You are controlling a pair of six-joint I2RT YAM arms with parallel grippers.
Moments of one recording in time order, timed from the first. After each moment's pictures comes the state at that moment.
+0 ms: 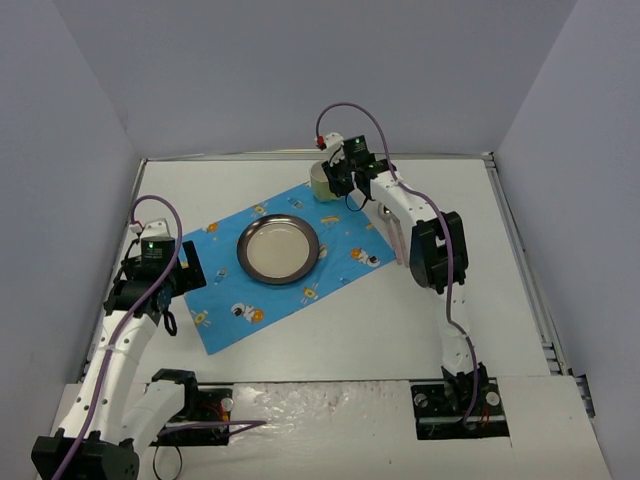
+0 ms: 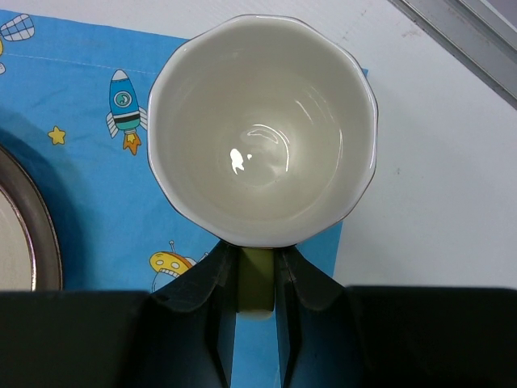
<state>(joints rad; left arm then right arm) -0.08 0.86 0.83 -0.80 -0.30 -0.32 0.41 2.35 2.06 -0.44 -0.16 -0.22</state>
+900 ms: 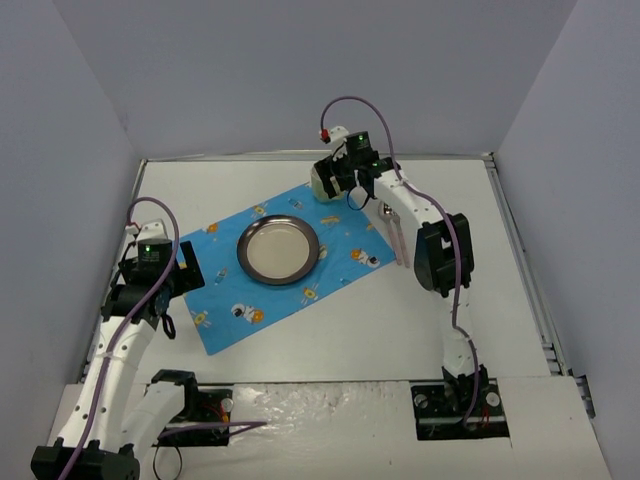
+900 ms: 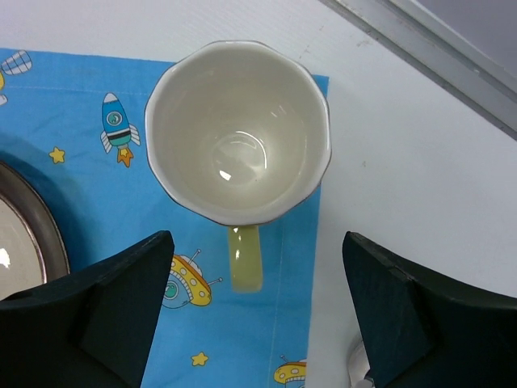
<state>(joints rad) -0.07 0.83 0.83 -0.80 -0.30 -0.32 0.41 2.30 2.03 -0.41 -0.10 -0.18</state>
